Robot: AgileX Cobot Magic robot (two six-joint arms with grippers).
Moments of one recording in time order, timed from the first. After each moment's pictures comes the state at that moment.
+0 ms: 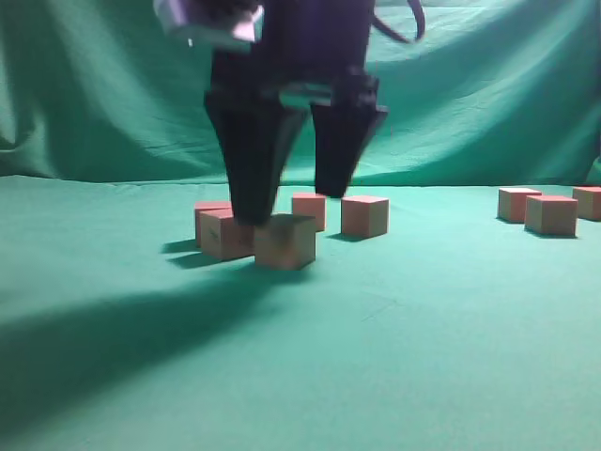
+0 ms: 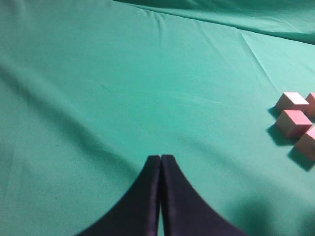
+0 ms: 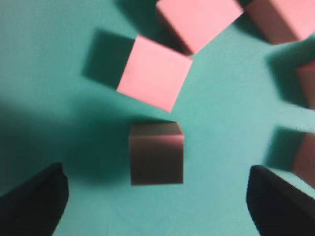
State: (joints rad) left arm -0.01 -0.01 0.02 -0.12 0.36 -0.08; right arm 0.74 1.98 -1.48 0.03 0.98 -0.35
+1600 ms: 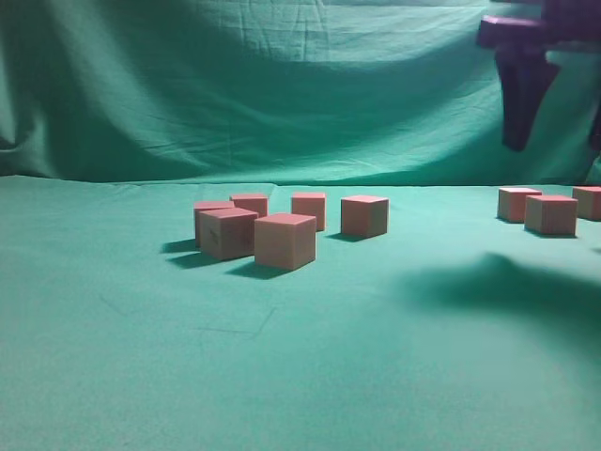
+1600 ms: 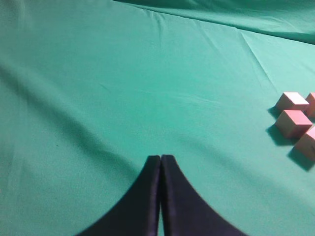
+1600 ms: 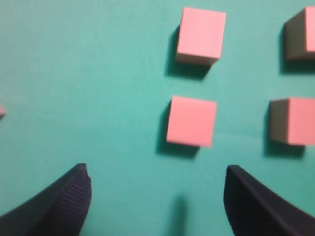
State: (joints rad) left arm -0.01 -0.01 0.02 -0.12 0.36 -0.08; right arm 0.23 1.73 -1.18 -0.02 0.75 0.11
